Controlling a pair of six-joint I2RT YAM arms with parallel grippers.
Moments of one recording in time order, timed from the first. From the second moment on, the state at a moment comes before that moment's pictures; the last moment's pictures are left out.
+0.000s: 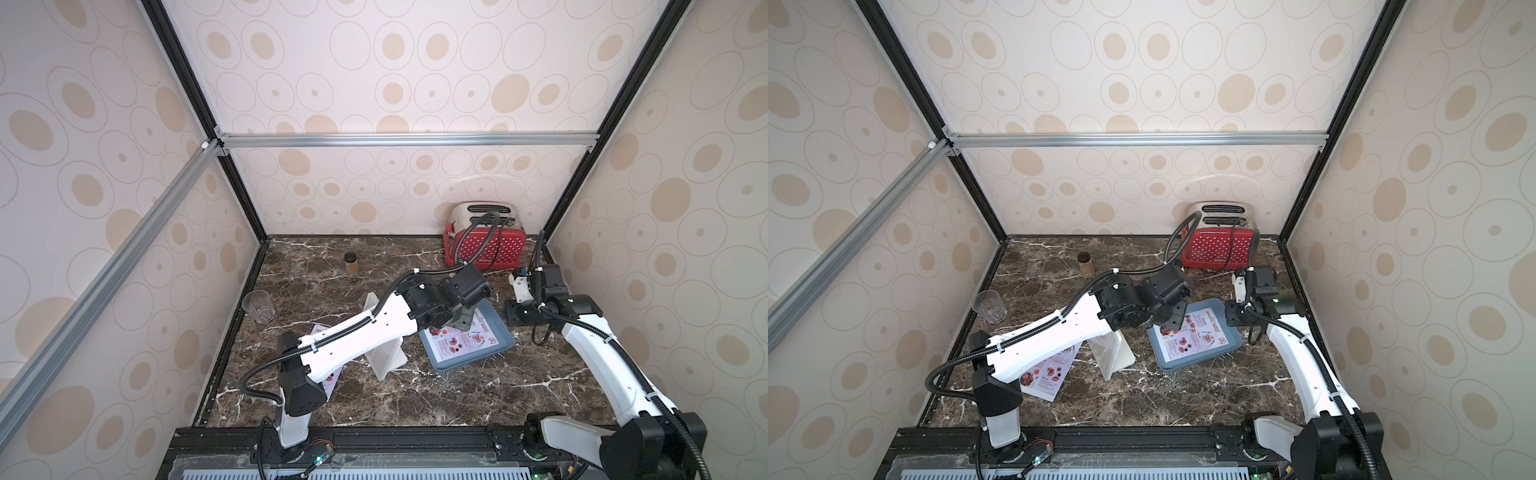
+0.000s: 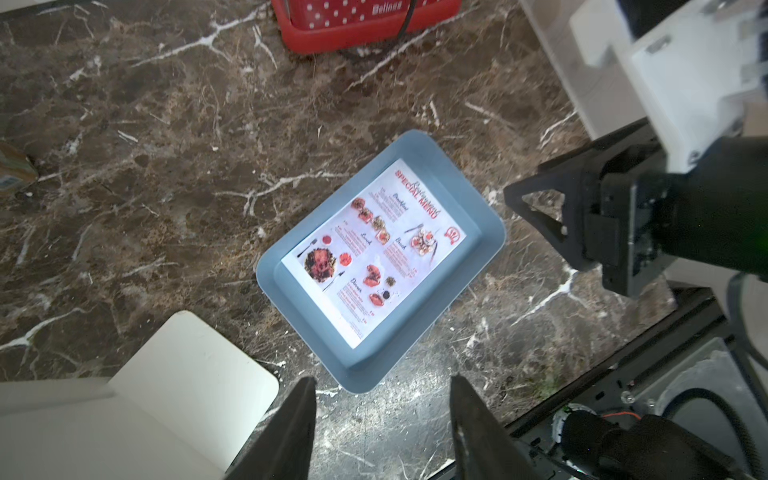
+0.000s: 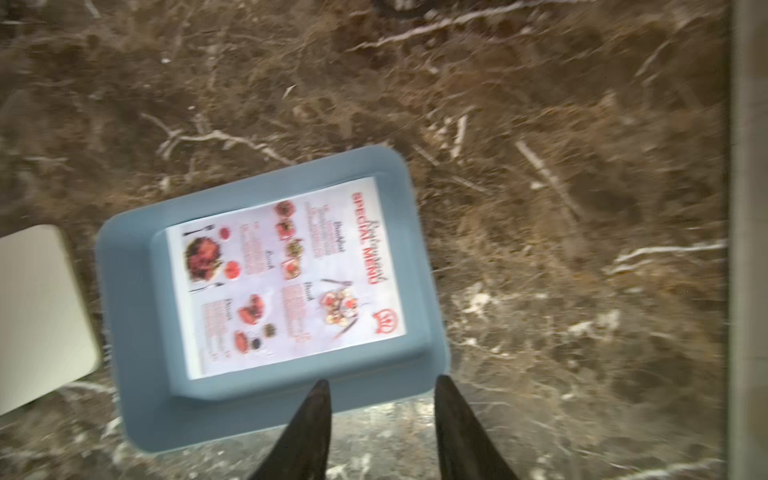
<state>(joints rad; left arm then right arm) -1.14 1.88 2.04 -1.16 -0.31 -0.68 0.08 1.20 1.00 -0.88 -0.11 0.07</state>
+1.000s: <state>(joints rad) -1.05 2.14 1.99 -1.19 -0.29 -0.78 -0.03 1.58 0.99 -0.77 -0.16 0.12</state>
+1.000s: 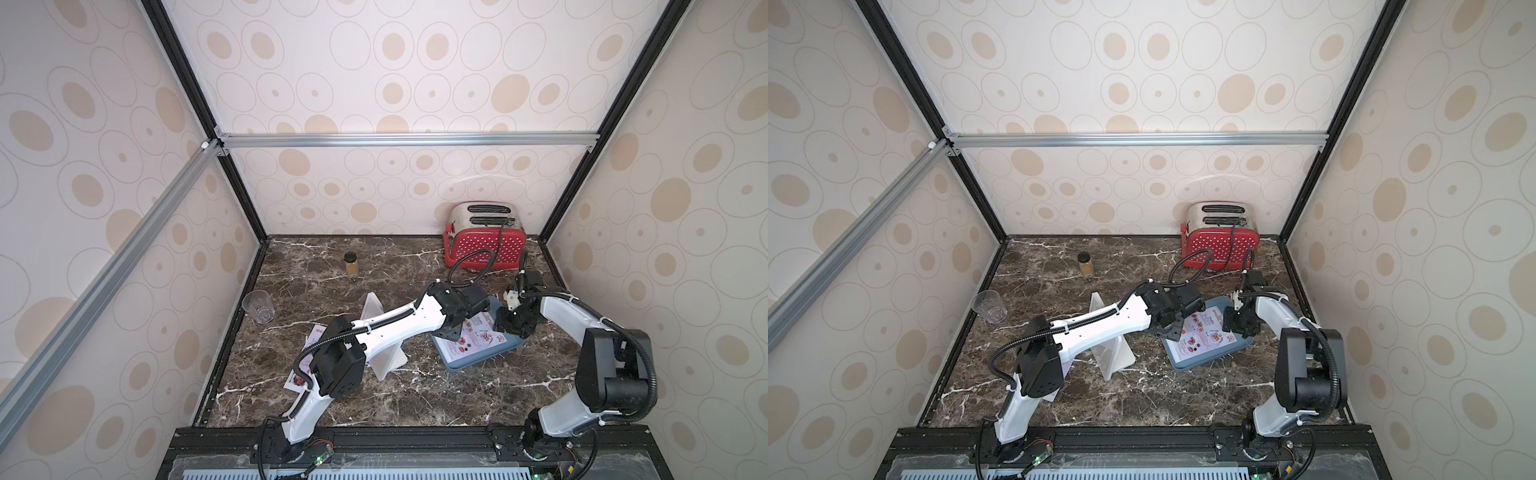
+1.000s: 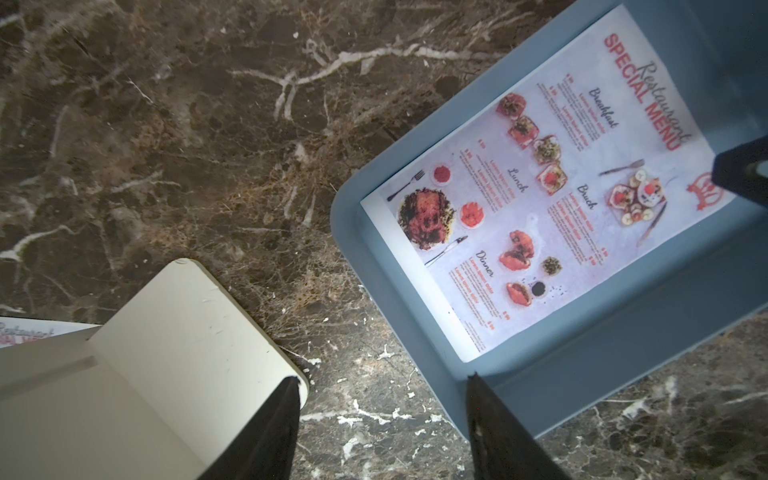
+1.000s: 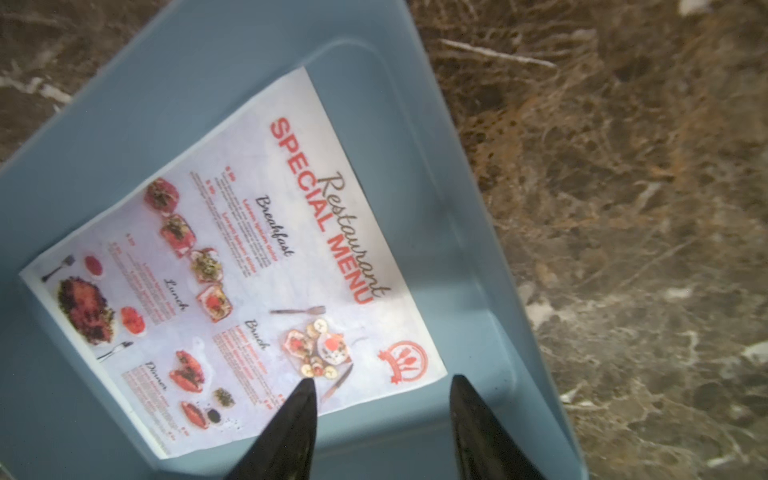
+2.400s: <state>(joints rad) -0.99 2.40 2.14 -1.25 -0.25 -0.79 -0.03 1.78 1.08 -0.74 -0.33 0.08</state>
